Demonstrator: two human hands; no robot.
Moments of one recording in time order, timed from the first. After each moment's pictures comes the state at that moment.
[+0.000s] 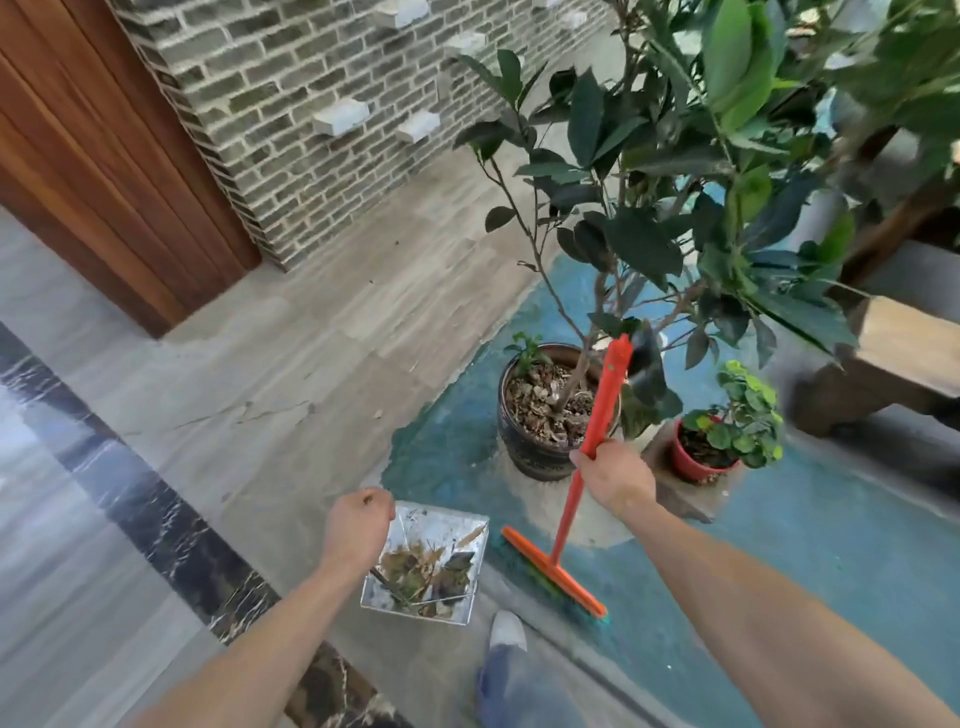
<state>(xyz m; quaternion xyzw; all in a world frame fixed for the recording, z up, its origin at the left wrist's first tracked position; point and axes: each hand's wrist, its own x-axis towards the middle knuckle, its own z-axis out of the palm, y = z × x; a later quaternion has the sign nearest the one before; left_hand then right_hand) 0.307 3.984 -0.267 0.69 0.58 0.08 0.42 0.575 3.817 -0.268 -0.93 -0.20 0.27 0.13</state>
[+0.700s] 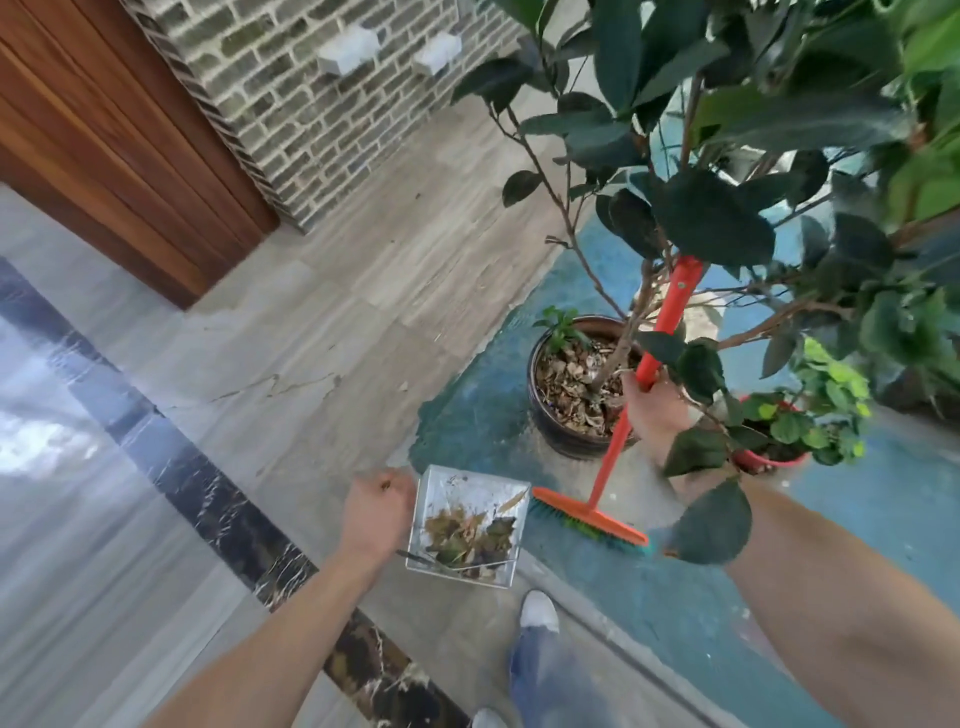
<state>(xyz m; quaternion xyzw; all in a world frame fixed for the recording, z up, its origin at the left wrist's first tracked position) 0.361 4.024 -0.278 0.67 0.60 0.07 0.43 0.678 3.891 -0.321 -0.90 -0.07 0.29 0.31</state>
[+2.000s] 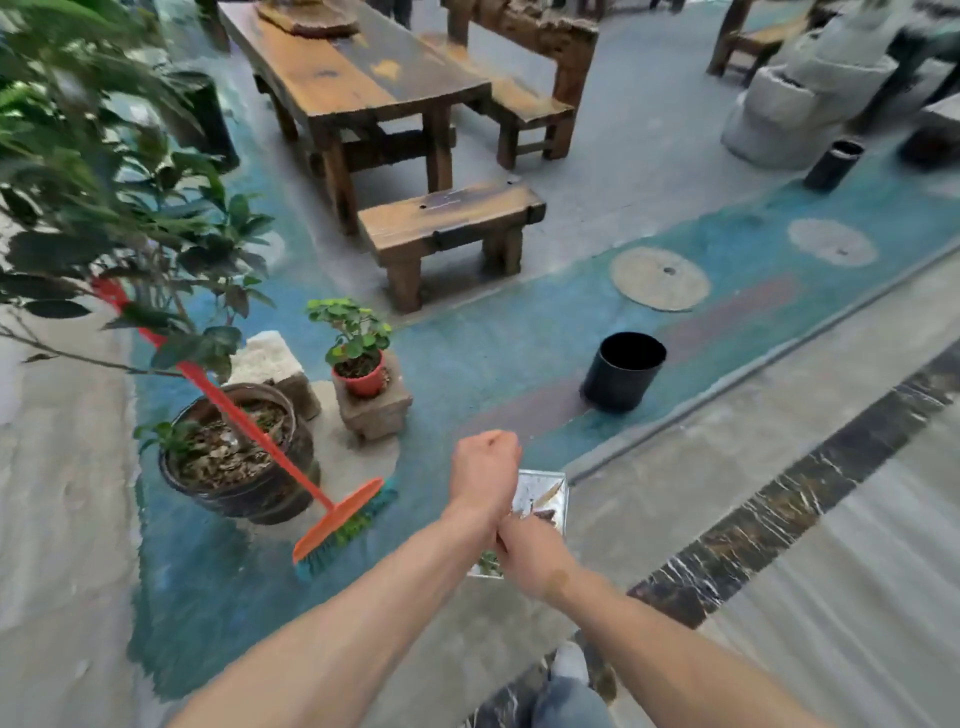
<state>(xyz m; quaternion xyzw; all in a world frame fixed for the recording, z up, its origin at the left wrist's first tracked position) 0.306 3.592 -0.151 0.78 0.07 -0.19 0.60 0.244 3.518 -0.262 -0.96 0.03 0.18 0.22</state>
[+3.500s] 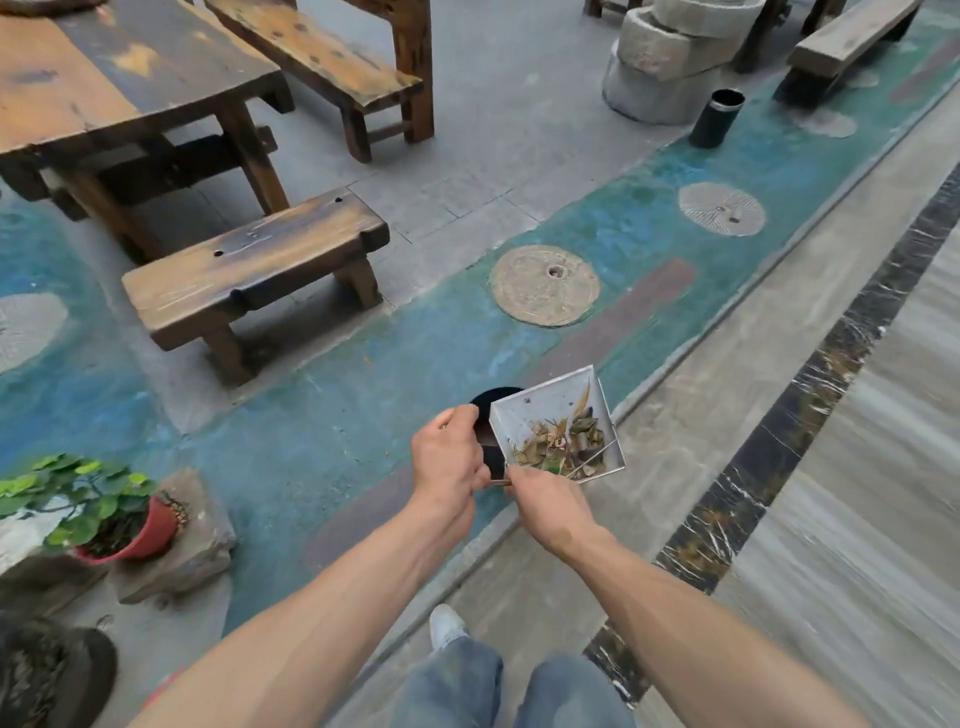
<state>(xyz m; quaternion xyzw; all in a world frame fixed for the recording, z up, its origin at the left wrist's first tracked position) 0.568 3.113 -0.169 0.58 0.14 -0.25 0.76 0.501 3.005 -0.271 -0.98 0.13 0.13 0.11</state>
